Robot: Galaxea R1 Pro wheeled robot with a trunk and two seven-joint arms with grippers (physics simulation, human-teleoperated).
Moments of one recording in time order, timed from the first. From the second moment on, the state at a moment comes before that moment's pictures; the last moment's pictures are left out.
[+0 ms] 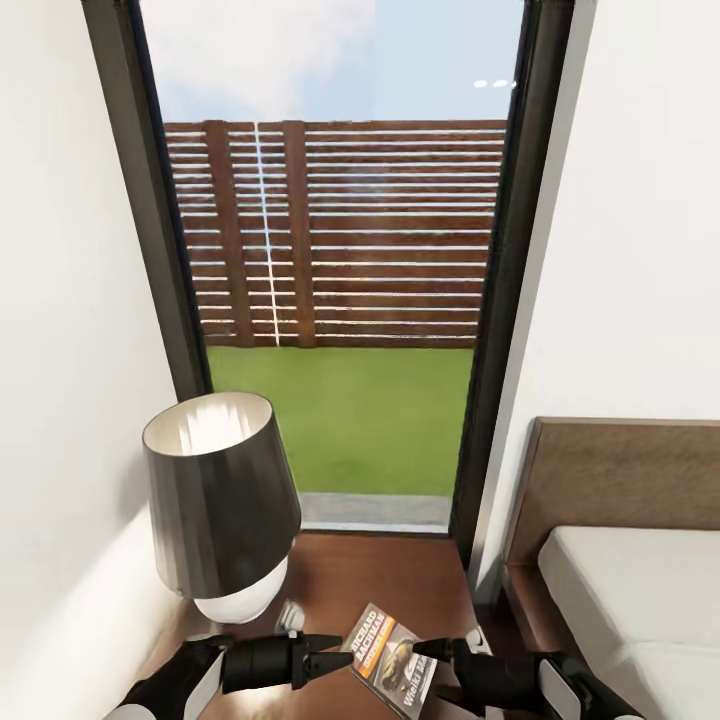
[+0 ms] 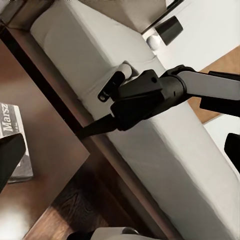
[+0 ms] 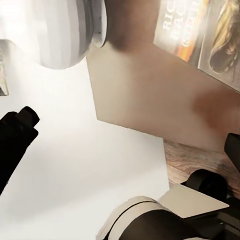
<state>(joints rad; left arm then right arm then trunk) -0.51 0.02 -0.11 -0.36 0.17 0.18 -1.31 -0.51 -0.12 0.00 -0.28 -0.41 0.79 0.93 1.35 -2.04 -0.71</state>
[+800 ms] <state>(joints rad) -0.52 0.00 -0.11 -0.32 0.17 0.14 -1.10 -0.50 -0.29 0.01 -0.26 -0.36 0.24 1.11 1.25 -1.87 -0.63</state>
